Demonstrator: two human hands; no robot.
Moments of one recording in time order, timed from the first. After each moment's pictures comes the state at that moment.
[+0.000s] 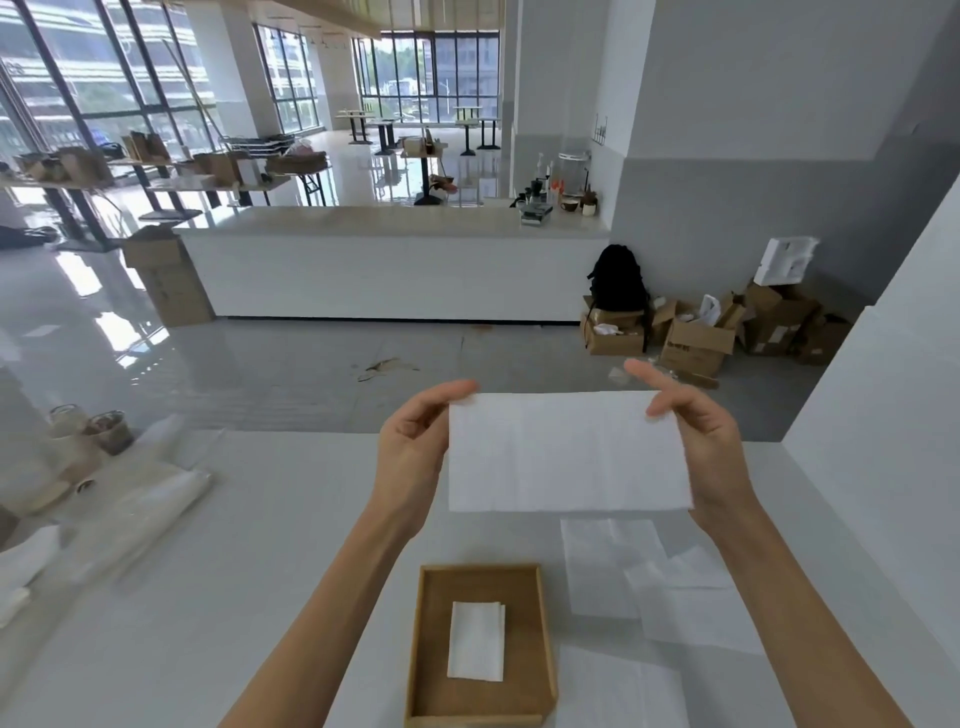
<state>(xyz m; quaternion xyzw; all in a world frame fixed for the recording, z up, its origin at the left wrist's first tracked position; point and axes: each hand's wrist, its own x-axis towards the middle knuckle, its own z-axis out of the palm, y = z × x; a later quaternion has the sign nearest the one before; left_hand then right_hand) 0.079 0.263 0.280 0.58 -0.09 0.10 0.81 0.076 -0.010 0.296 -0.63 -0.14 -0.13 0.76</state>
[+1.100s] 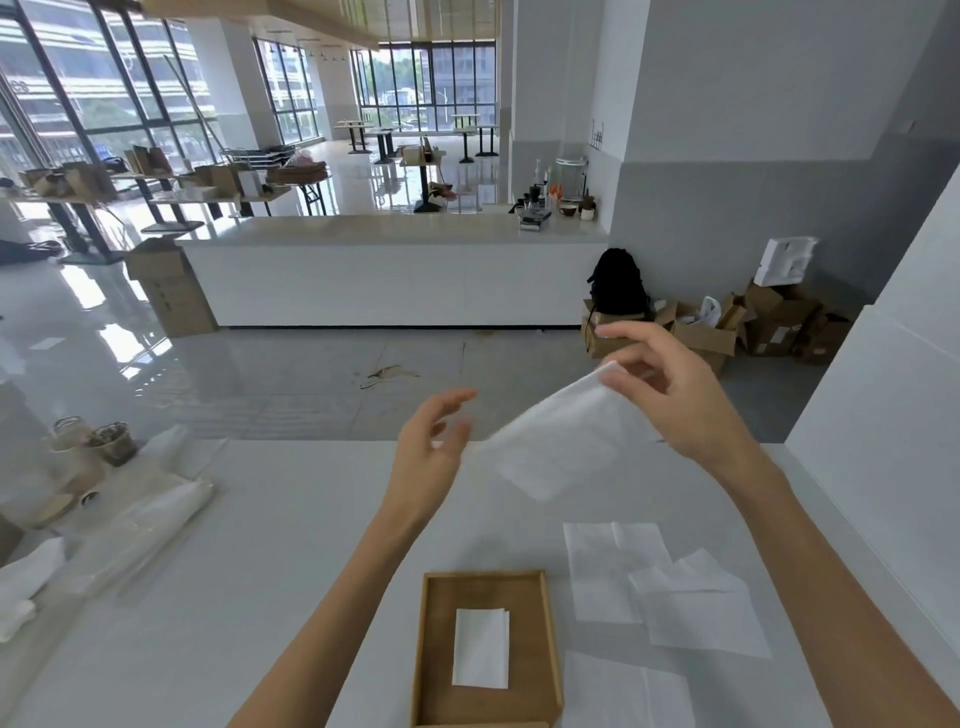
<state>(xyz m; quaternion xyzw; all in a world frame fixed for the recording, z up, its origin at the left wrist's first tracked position) 0.086 0.258 0.279 0.79 -0.07 0.15 0.59 0.095 -0.005 0.347 -0.84 -0.19 -0.17 0.48</state>
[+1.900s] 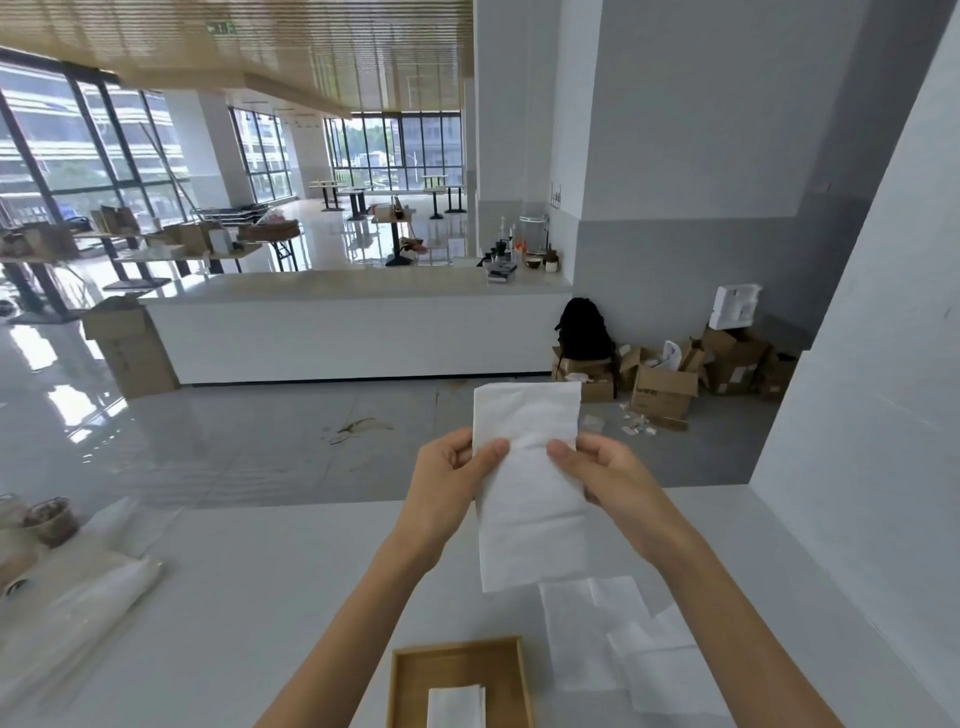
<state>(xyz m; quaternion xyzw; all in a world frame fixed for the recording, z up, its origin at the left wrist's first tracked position) 0.102 0.207 0.322 0.64 -0.11 -0.01 0.76 0.096 0.006 0.322 -0.73 -0.05 0.00 0.69</state>
